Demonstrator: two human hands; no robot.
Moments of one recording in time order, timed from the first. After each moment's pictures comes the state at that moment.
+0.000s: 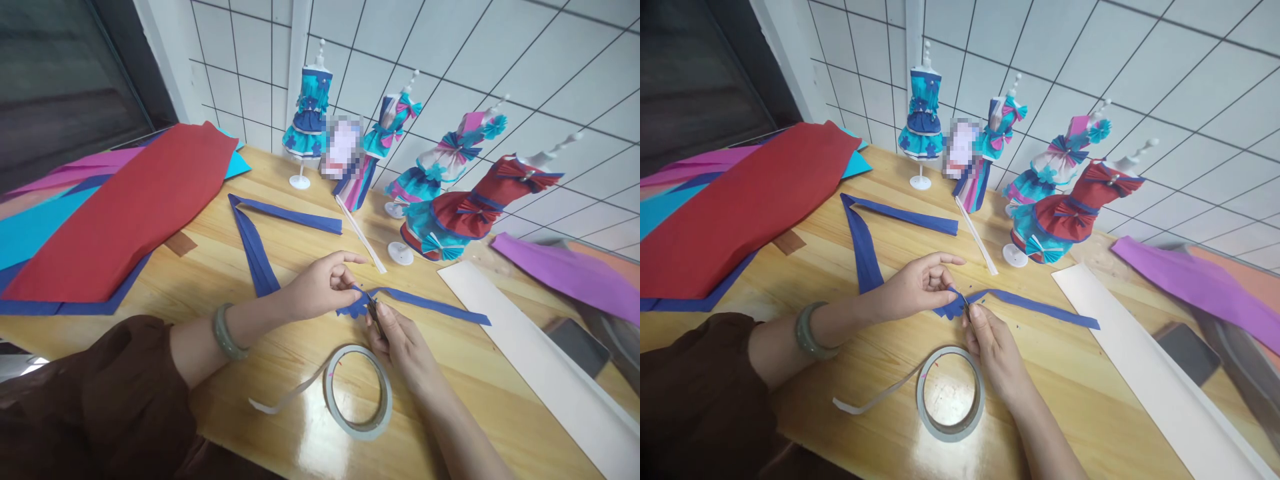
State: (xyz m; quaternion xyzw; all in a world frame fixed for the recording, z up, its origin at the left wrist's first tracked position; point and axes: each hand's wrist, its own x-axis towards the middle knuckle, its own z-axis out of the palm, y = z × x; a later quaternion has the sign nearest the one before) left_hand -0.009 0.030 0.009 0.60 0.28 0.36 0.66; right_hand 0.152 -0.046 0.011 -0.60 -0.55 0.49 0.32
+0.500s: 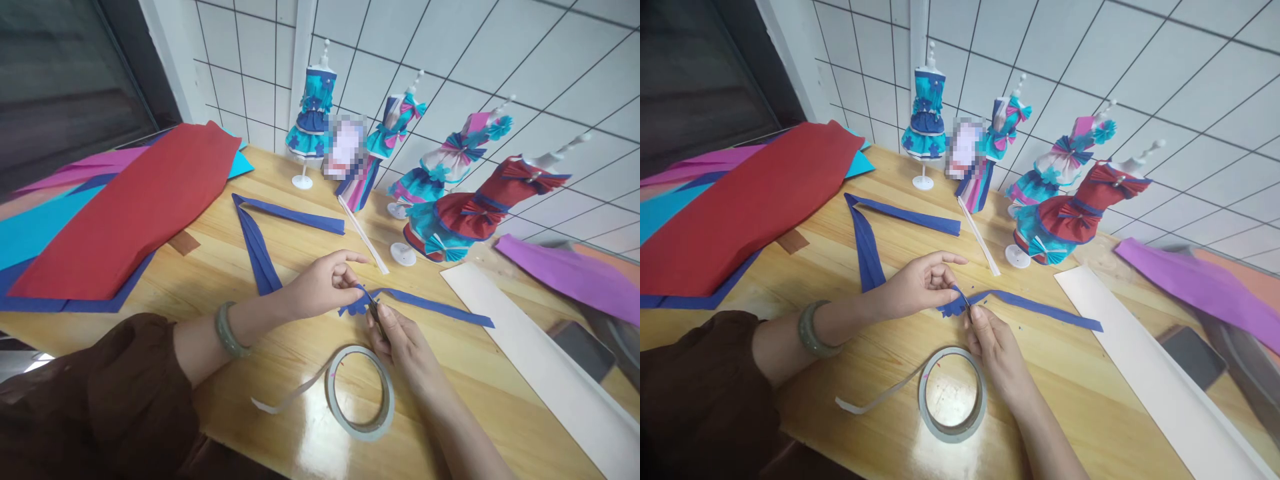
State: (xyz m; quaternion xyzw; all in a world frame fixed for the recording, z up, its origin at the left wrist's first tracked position) left_hand -0.009 0.031 0.011 0.60 0.28 0.37 0.65; right_hand 0.153 -0.045 0.009 -0.59 -0.54 0.50 0.31
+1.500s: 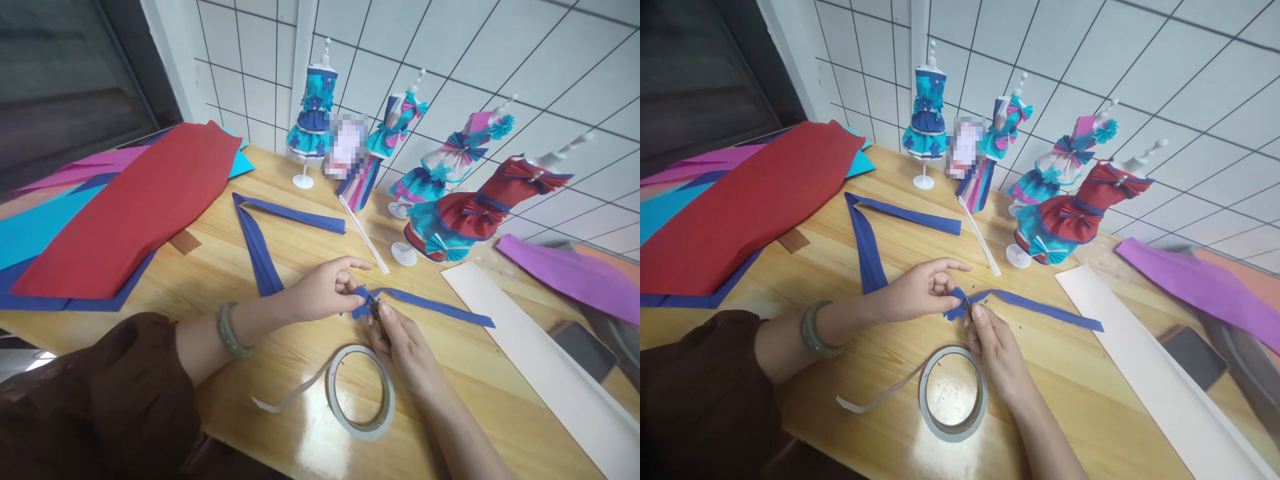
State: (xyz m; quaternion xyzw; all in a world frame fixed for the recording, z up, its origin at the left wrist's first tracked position) left_hand -0.009 0.030 0.004 0.62 0.26 0.33 0.66; right_hand 0.151 -0.045 0.009 -0.60 -0.55 0.49 0.32
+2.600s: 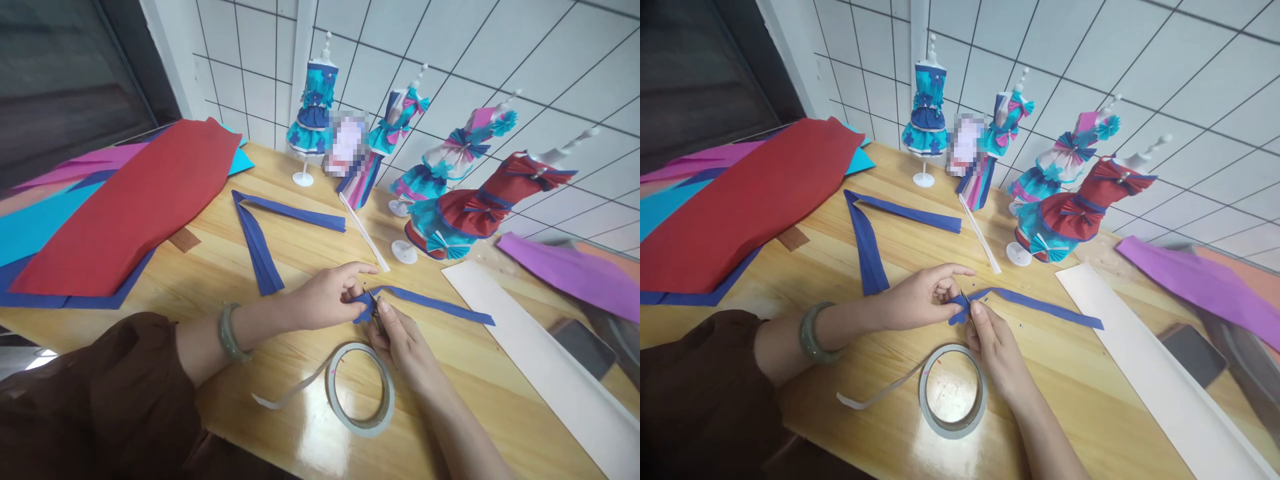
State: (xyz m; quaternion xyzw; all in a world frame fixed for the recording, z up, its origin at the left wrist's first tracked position) left_hand -0.005 0.020 0.008 0.70 0.27 0.32 0.58; right_hand 0.149 -0.044 0.014 -0.60 -0.57 0.47 0.30
